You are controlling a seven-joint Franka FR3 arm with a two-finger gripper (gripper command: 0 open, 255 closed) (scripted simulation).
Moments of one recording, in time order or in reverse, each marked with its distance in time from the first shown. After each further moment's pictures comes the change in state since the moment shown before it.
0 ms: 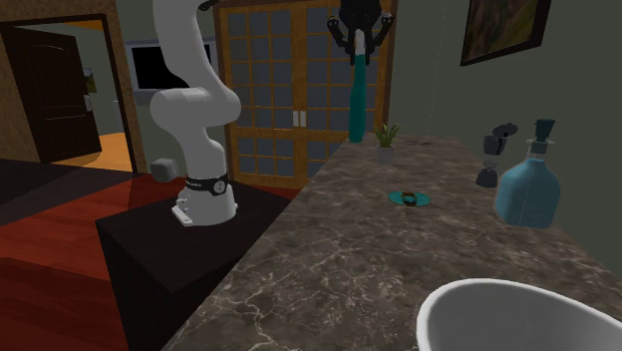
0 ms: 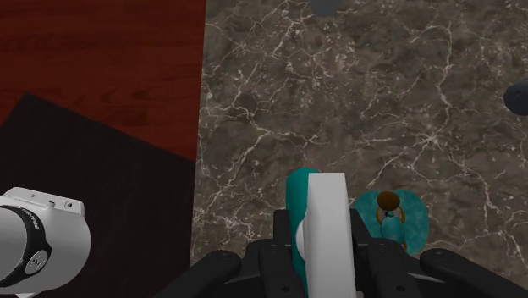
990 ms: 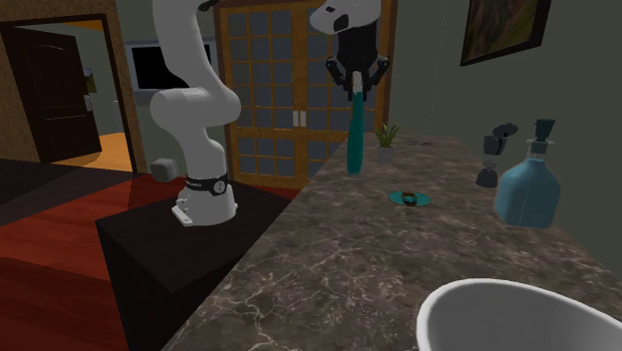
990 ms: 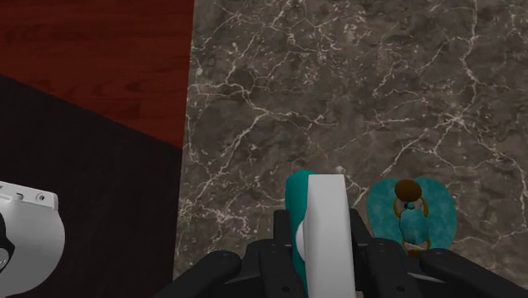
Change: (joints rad) arm 0.001 -0.001 0.013 -0.194 0.007 0.173 -0.085
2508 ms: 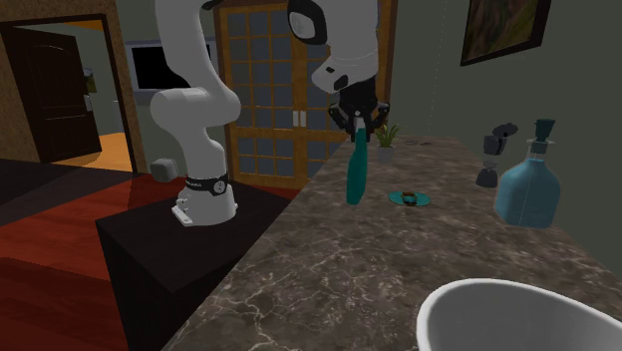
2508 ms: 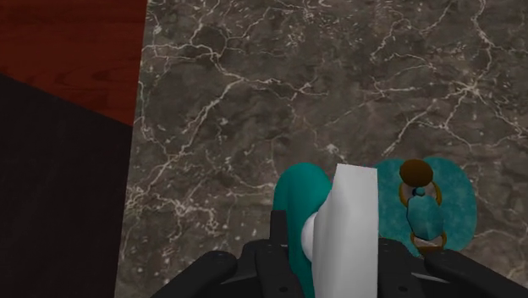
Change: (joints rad) arm 0.010 0.064 0.020 -0.187 0.070 0.275 -0.132
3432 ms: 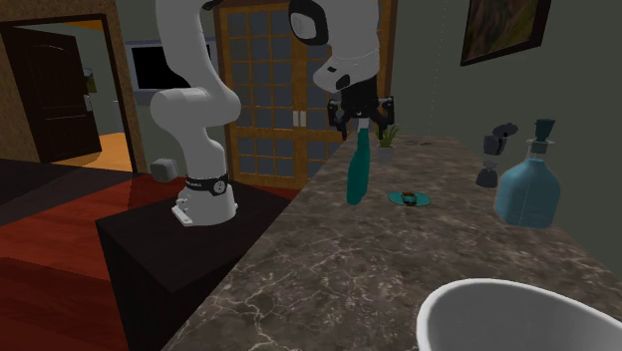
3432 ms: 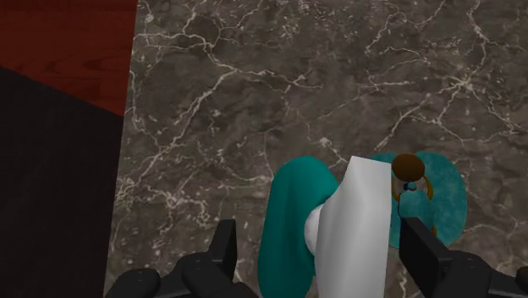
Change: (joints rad) arm -0.008 0.001 0.016 -0.002 -0.008 0.029 -0.009
